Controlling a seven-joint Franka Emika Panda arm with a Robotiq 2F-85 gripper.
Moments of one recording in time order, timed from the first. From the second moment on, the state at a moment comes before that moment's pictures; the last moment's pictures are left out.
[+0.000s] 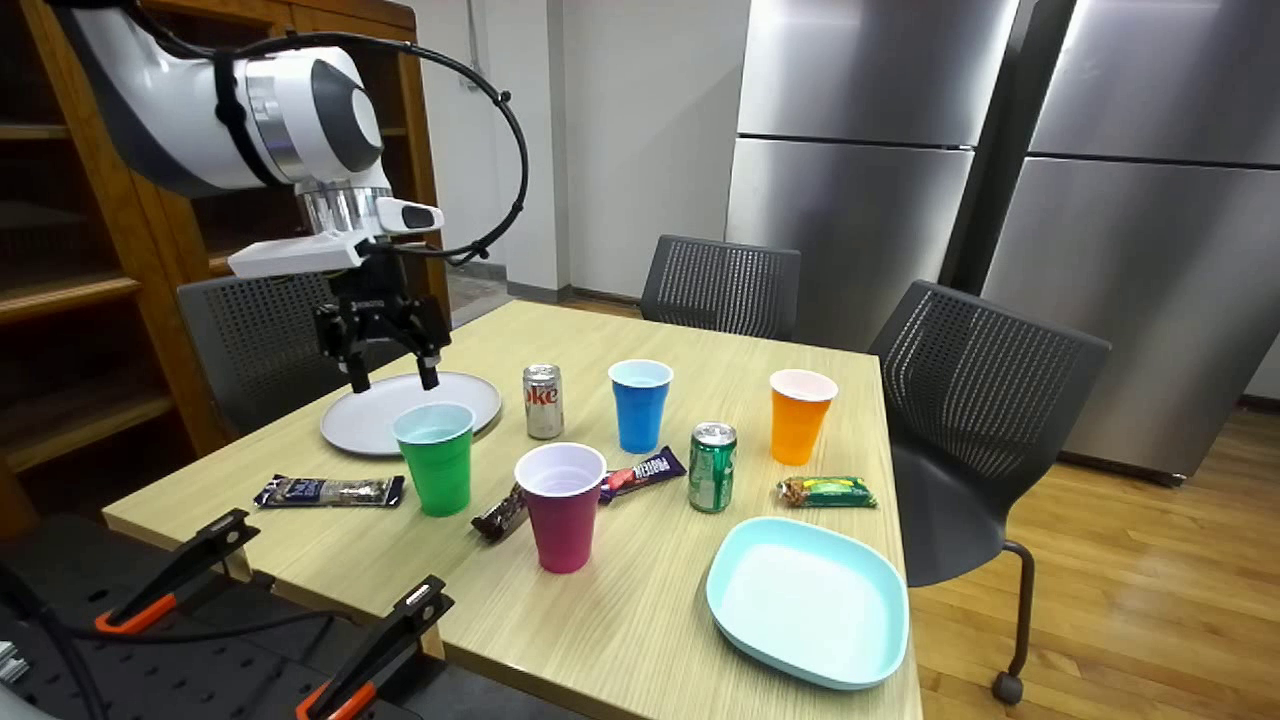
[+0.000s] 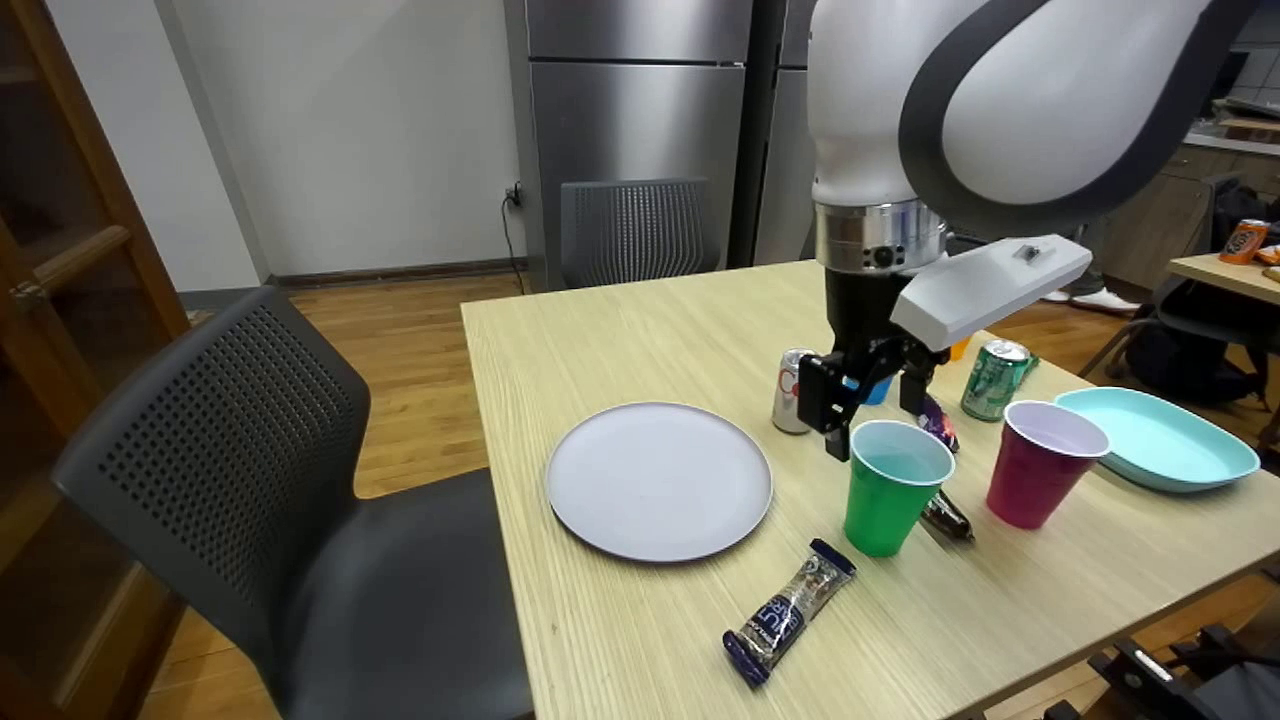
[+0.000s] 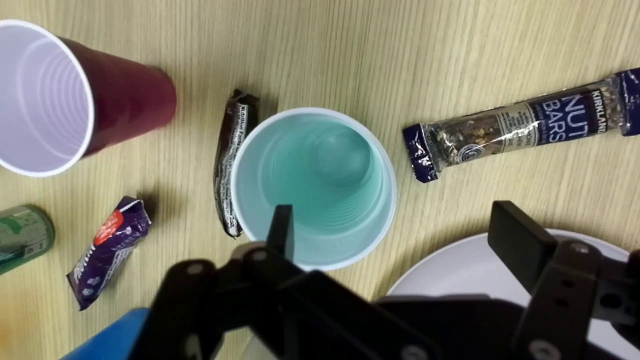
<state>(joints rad) 0.18 0.26 0.09 -2.47 -0.37 2.55 0.40</state>
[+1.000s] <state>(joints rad) 0.23 0.31 0.02 -2.49 -0.43 2.67 0.38</state>
